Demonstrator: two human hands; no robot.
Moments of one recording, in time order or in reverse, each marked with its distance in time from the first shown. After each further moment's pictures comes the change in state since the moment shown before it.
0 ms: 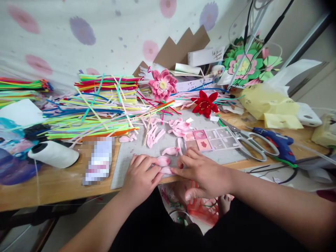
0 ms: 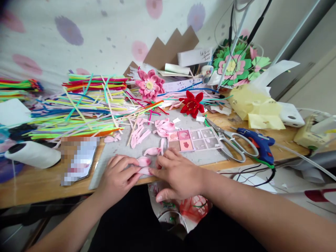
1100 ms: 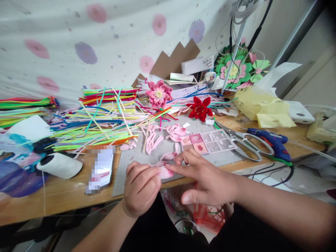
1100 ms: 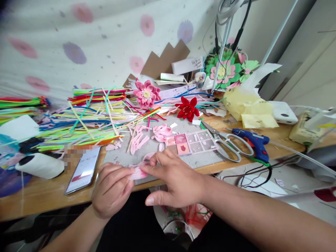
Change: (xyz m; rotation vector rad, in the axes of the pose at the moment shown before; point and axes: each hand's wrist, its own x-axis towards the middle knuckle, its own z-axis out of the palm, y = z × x) left_hand 0.014 0.019 -0.017 -0.018 0.397 0.209; right_hand -0.005 -0.017 -0.019 0.377 0.297 0.014
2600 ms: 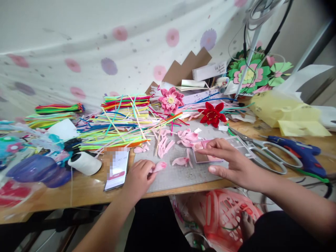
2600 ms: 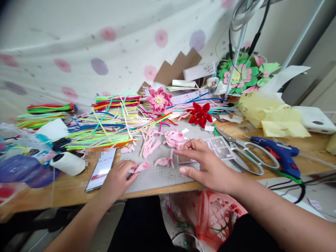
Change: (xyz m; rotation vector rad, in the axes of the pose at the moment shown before) left_hand -0.031 -0.059 -0.011 0.061 -0.489 -0.343; right_hand -0.013 0.021 -0.033 -0.084 0.173 0.193
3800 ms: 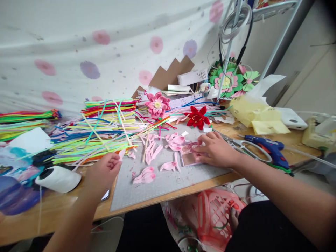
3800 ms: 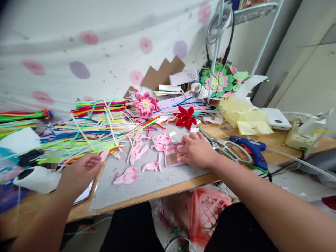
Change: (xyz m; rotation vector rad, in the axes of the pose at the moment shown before) left_hand 0.027 -0.043 -0.036 -0.258 0.106 -0.659; right_hand 0.012 0.061 -0.009 -0.758 -0.158 0.096
